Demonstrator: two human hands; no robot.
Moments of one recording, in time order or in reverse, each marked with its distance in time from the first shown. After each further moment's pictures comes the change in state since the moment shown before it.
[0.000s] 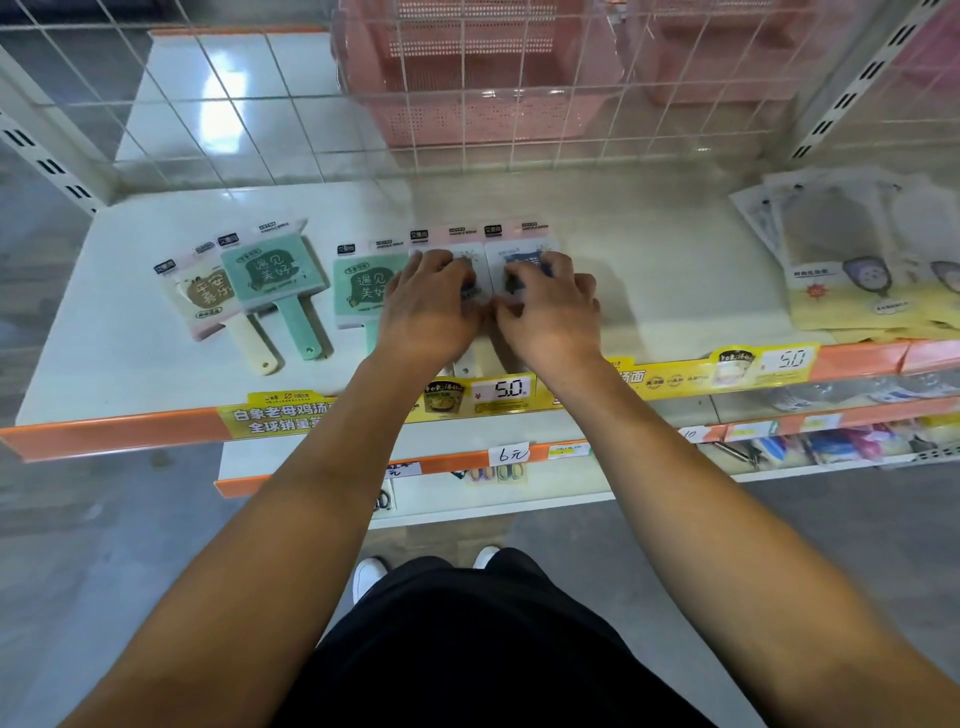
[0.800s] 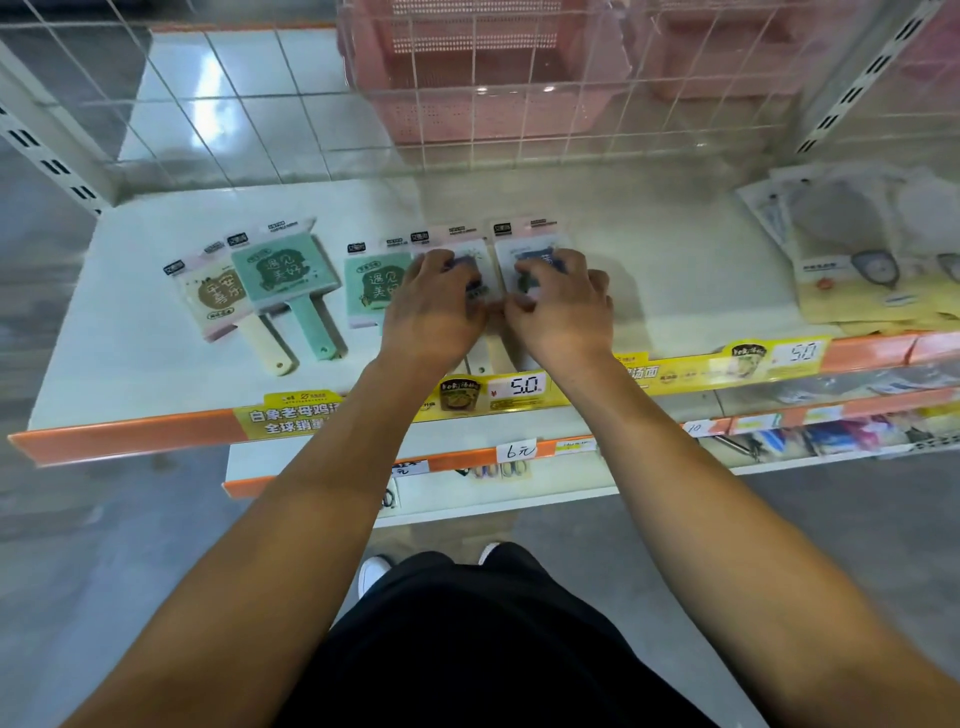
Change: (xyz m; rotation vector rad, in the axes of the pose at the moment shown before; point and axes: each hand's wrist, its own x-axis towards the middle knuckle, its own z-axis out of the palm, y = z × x) left_hand -0.006 -0.013 -0.001 -0.023 0.010 0.014; right_hand 0.000 -0.005 0.004 0.009 0.046 0.057
